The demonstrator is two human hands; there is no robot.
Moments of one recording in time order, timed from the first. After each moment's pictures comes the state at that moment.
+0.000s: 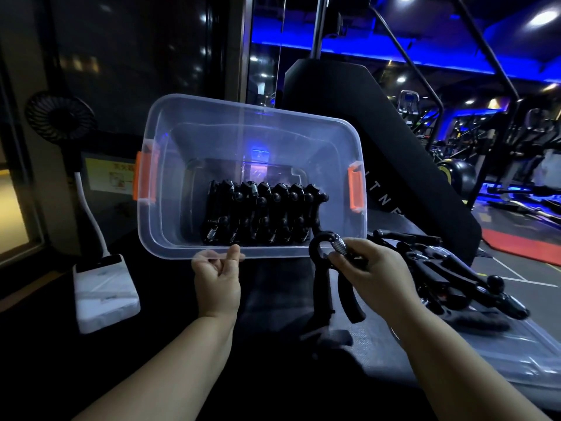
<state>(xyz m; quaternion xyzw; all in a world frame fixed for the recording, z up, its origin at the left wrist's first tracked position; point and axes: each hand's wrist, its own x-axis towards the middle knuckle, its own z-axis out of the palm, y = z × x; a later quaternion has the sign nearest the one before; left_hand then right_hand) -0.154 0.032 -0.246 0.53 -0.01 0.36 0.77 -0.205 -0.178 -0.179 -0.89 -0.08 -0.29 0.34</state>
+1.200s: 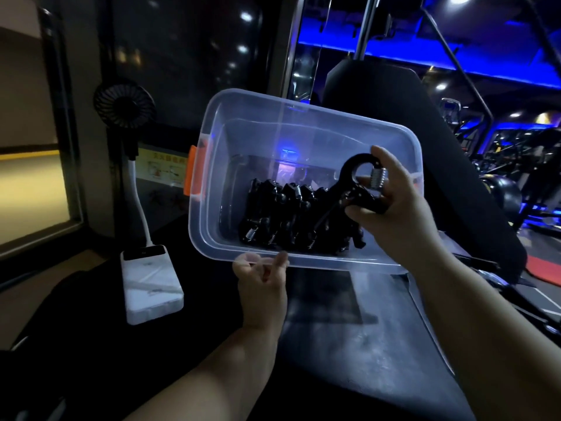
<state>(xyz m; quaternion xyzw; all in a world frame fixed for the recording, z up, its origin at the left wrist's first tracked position) -0.153 0.036 -0.249 0.53 0.04 0.33 0.78 -0.149 -0.114 -0.112 -0.81 -0.21 -0.29 0.47</state>
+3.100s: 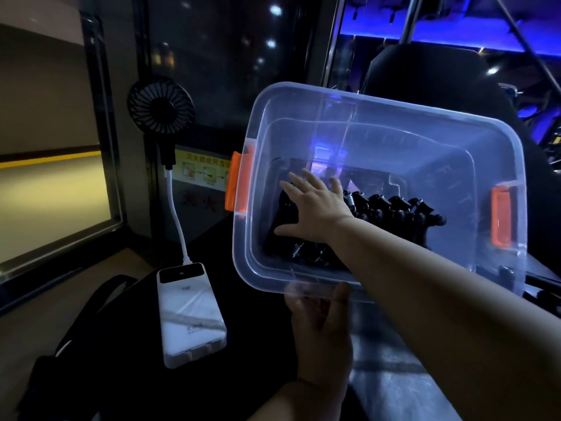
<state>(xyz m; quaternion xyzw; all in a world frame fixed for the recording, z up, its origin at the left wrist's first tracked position) -0.143 0.036 -0.259 0.43 -0.02 0.30 0.85 0.002 0.040 -0.145 -0.93 -0.28 -0.20 -0.08</state>
